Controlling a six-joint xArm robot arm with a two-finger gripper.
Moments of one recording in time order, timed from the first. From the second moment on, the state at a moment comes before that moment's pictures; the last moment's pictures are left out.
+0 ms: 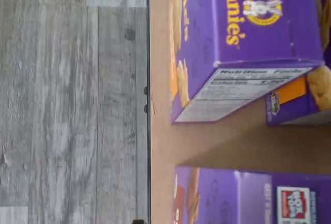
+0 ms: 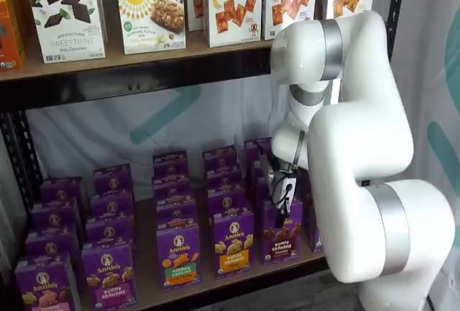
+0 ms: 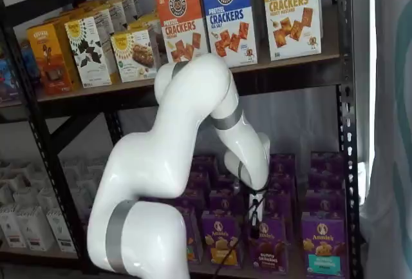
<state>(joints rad) -0.10 0.98 -1.38 0.50 0.38 -2.12</state>
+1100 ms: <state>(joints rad) -0.07 0.97 -1.34 0.53 0.30 -2.14</state>
